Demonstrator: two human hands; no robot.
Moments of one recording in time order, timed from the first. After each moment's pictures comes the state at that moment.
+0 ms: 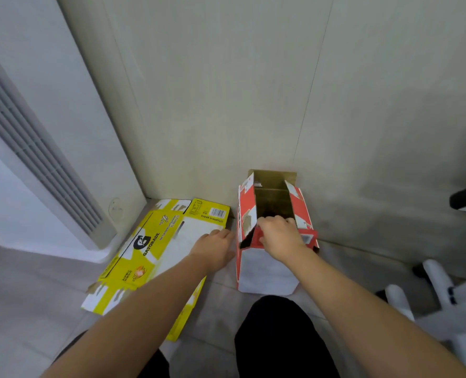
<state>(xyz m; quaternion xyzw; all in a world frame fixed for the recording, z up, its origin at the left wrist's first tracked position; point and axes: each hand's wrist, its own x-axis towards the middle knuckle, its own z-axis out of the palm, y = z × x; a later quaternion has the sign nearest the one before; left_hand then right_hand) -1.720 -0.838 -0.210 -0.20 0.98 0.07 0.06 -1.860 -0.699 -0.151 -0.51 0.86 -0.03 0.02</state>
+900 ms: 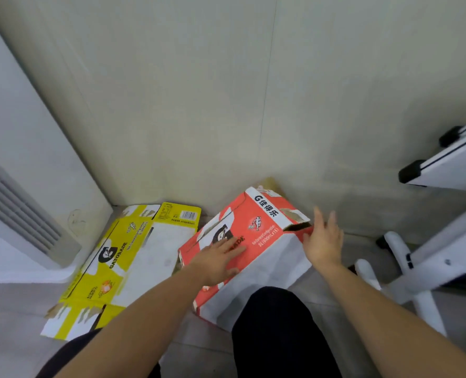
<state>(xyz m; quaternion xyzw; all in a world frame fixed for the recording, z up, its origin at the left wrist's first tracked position) -1.752 -0.802 -0.258 -0.07 0.99 0.08 0.14 -1.940 -0.572 -0.214 -0.17 0.96 -0.20 -0.02</state>
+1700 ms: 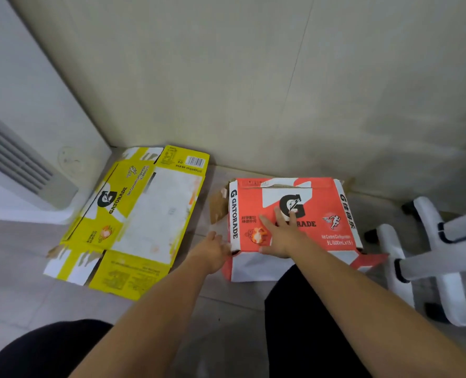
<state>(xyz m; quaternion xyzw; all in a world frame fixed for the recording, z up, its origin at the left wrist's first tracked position) -1.705 -0.793 -0.375 -0.31 0.89 0.26 0.21 -1.876 -0.644 -0.322 -0.37 0.86 0.07 0.35</state>
